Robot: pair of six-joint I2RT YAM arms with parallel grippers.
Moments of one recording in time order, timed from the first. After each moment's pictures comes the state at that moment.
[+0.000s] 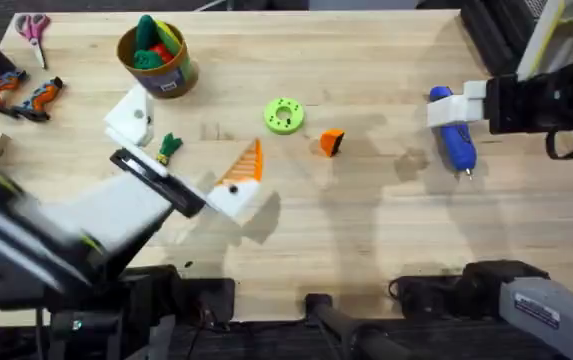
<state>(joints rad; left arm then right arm) 0.09 0.01 0.10 0.11 0.76 0.19 0.00 1.10 1.08 -1.09 -0.03 -0.02</state>
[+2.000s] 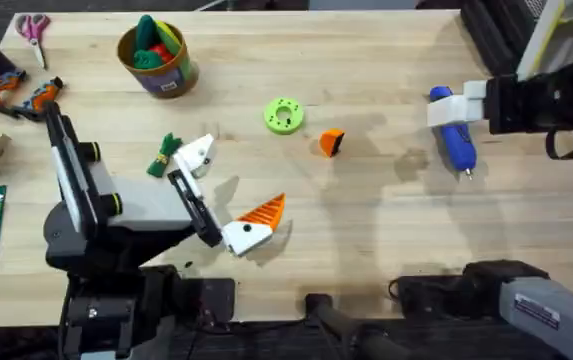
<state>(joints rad) 0.08 0.01 0.01 -0.12 1.09 0.02 0.00 1.10 1.08 -1.09 -0.03 -0.02</state>
